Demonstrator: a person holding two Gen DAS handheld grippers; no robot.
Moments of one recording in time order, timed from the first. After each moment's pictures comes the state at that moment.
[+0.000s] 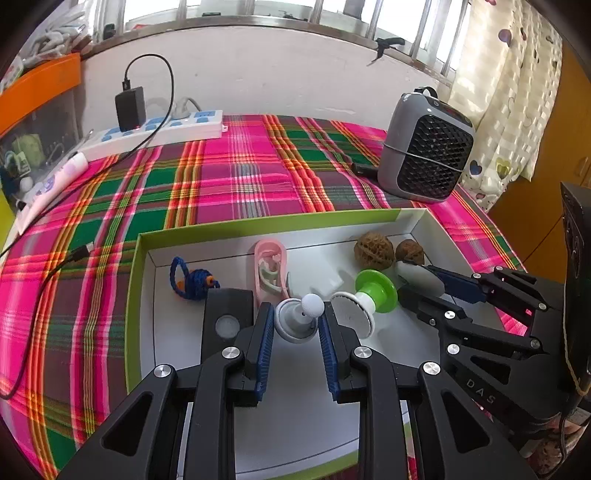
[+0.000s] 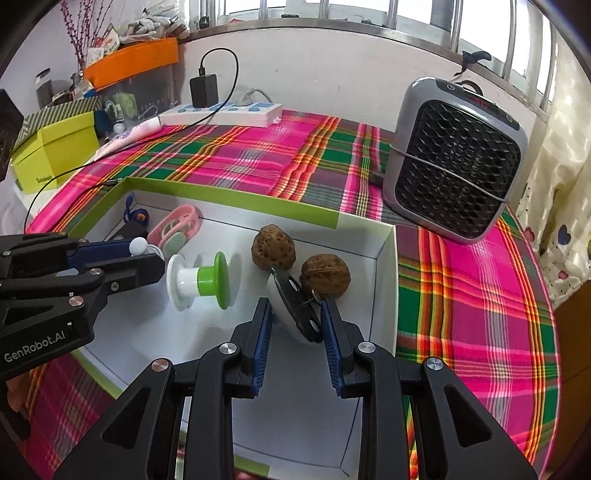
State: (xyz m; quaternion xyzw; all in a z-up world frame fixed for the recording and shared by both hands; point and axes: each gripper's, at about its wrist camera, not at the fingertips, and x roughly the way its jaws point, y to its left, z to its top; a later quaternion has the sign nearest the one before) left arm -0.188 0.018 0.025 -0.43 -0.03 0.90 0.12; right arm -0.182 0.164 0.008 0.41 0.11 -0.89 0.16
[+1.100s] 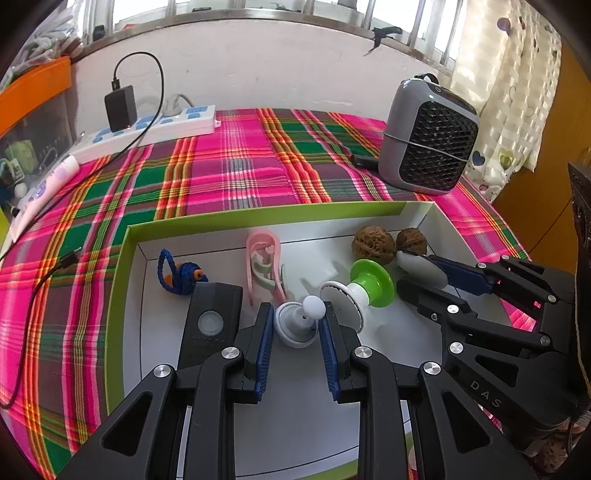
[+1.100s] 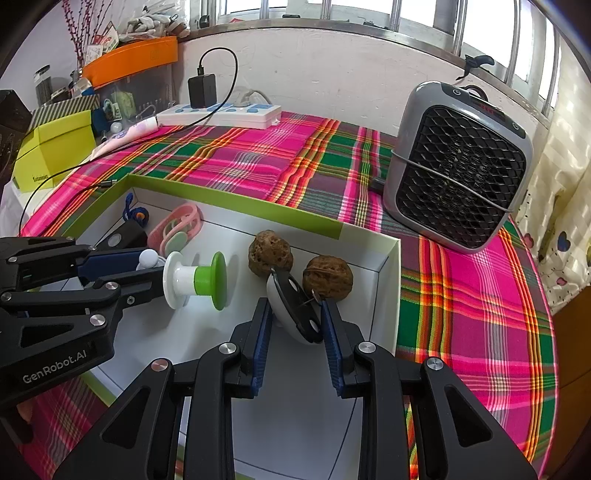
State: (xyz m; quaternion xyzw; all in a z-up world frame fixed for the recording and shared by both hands) left arm -0.199 0.027 0.017 -0.44 -0.01 0.89 0.12; right arm -0.188 0.163 0.006 0.40 0.11 -0.89 0.16
